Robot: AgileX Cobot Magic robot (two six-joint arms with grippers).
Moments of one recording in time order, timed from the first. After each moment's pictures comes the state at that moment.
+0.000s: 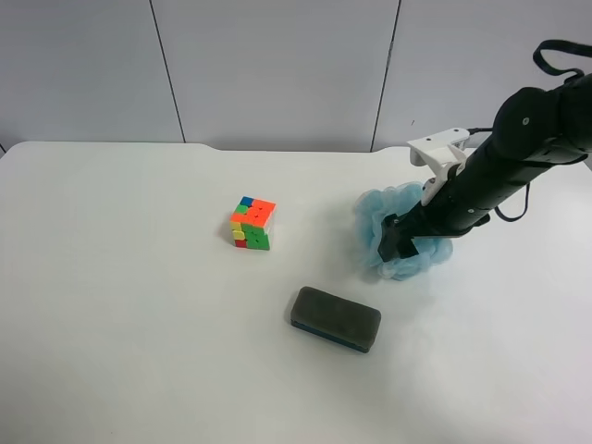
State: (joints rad) left arm -0.17 0.00 -0.51 -0.02 1.06 0.00; right arm 0.27 1.72 -0.87 0.28 0.43 -0.41
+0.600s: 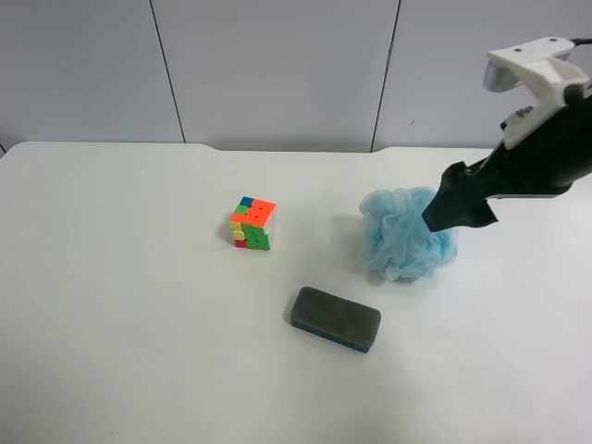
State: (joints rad) left arm -0.17 0.00 -0.51 -0.02 1.06 0.00; right arm 0.27 1.23 -0.87 0.27 0.81 -0.39
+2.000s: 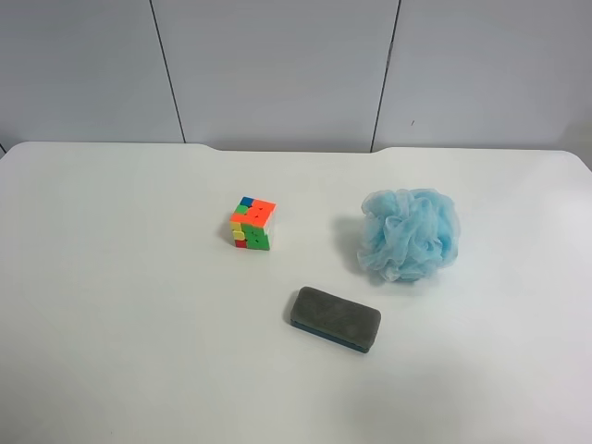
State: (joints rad) left arm -0.17 0.00 -0.51 -0.02 1.06 0.00; right arm 0.27 0.04 -0.55 0.13 1.13 -0.15
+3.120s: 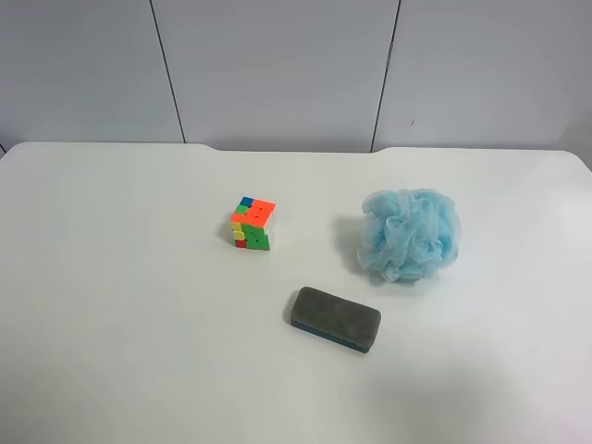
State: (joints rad) left arm -0.03 0.00 -0.51 -0.02 1.06 0.00; right arm -0.02 0.00 -0.50 0.10 1.08 -0.11
